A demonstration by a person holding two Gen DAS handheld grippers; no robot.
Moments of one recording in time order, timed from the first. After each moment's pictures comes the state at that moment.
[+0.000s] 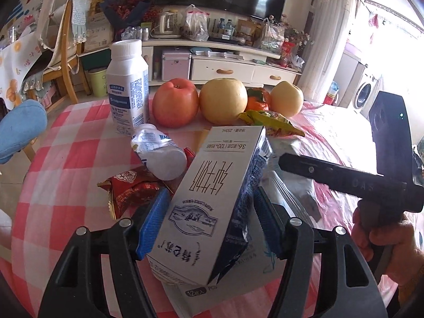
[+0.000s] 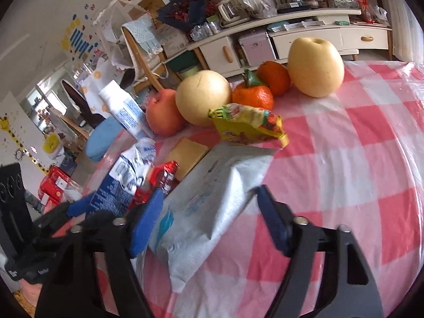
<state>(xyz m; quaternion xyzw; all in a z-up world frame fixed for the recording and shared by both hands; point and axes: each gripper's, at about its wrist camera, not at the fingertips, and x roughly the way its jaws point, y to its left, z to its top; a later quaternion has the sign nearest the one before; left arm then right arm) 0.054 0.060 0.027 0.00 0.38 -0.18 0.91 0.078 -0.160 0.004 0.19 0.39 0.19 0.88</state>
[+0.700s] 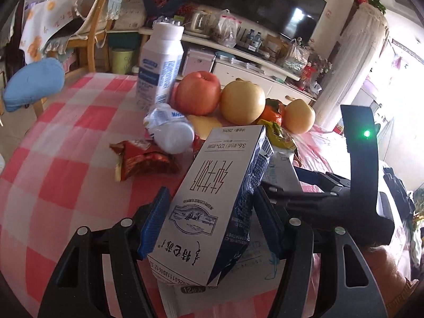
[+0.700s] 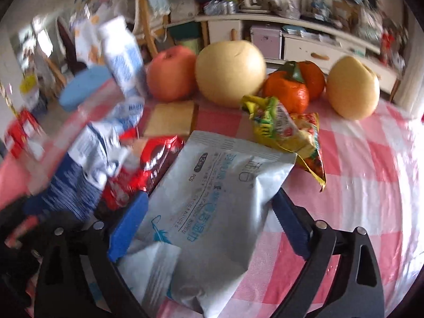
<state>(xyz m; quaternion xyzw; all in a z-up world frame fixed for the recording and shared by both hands) 0.036 0.081 0.019 -0.11 0.39 -0.14 0.91 0.102 -0.089 -0.007 -0.01 0.44 0.15 0.88</state>
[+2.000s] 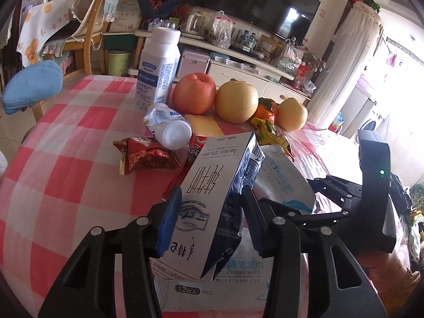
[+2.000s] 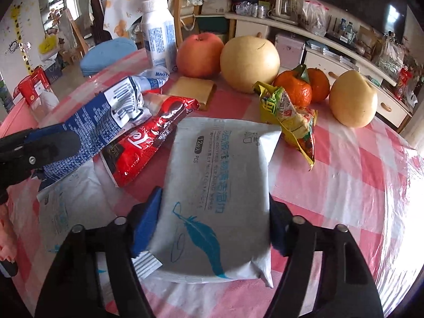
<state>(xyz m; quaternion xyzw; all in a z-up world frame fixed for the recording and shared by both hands) 0.024 0.086 0.020 -0.10 0.38 -0.15 0.91 0.059 -0.102 -0.013 -0.08 0.43 0.20 0.88</state>
